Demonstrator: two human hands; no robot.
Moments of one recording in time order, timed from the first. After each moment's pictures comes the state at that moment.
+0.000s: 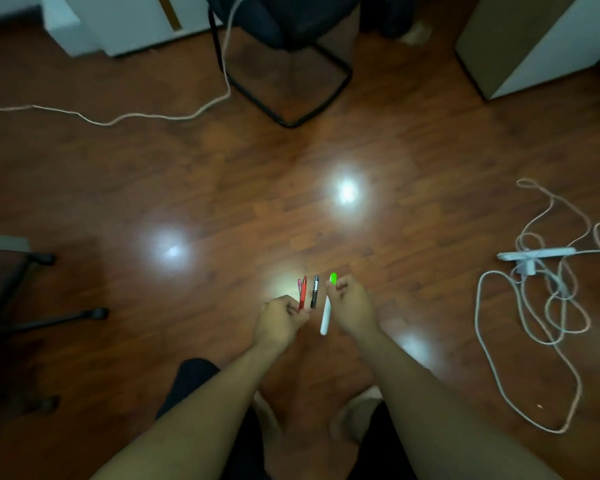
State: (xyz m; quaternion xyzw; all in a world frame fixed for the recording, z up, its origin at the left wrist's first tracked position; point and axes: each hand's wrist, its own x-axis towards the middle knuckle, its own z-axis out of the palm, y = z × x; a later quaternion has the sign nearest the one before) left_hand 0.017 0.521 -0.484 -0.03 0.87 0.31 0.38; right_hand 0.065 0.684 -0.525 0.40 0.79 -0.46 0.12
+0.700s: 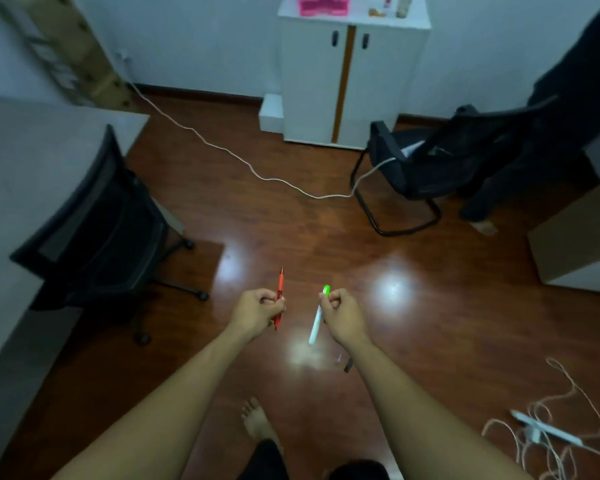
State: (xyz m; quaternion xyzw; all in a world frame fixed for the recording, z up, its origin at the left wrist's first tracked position) left_hand -0.012 0.267 -0.129 -0.21 0.79 0.53 0.20; right_hand -0.010 0.480 -0.137 0.17 0.86 -0.46 0.13
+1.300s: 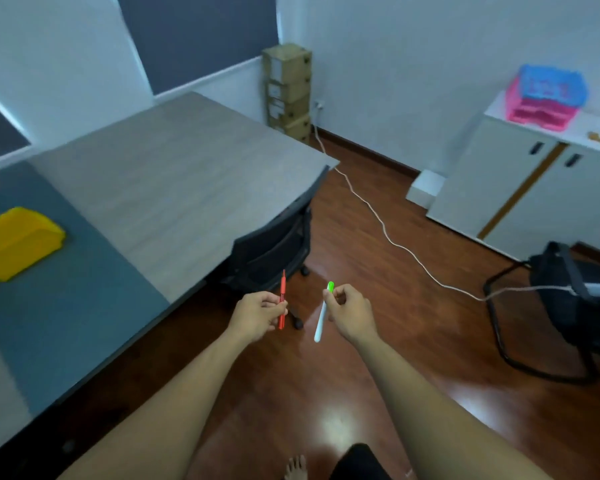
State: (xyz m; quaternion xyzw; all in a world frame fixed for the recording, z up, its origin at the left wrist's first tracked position) left_hand 0.054 -0.049 -0.063 -0.38 0.72 0.58 0.01; right_hand -0.062 0.139 -0.054 -0.12 0.88 -0.43 0.19
